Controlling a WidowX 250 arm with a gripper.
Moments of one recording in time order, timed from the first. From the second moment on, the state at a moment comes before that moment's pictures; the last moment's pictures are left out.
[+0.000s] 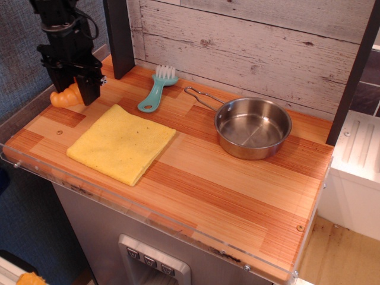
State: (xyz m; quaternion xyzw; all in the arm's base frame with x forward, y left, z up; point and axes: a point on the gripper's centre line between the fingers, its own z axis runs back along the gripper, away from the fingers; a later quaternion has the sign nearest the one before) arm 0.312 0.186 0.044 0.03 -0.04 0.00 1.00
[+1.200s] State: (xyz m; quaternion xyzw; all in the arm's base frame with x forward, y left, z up) arm 0.304 0.160 0.089 0.01 -0.07 0.00 1.00
